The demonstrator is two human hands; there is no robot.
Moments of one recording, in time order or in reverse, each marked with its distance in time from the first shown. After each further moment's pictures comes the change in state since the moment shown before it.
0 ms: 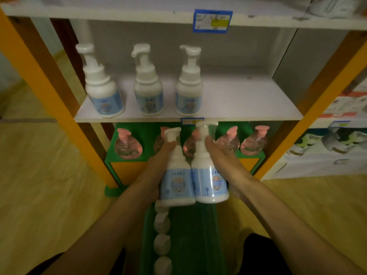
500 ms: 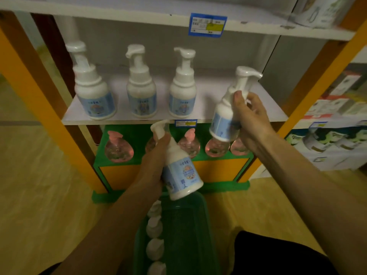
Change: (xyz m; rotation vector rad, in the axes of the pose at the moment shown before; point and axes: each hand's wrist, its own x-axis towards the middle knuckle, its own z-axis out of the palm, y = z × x) left_hand 0.021 0.002 0.003 -0.228 0.104 0.060; right_hand 0.039 -0.069 -0.048 0.131 0.462 -0.405
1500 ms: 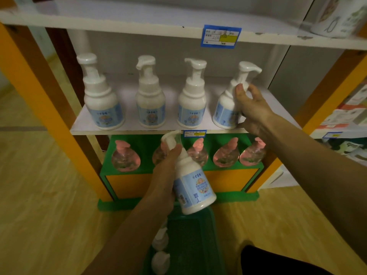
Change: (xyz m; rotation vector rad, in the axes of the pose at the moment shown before) left_hand 0.012 -0.004 0.006 -0.054 -0.020 -0.080; right_hand 0.064 -0.012 0.023 -0.010 -0.045 0.144
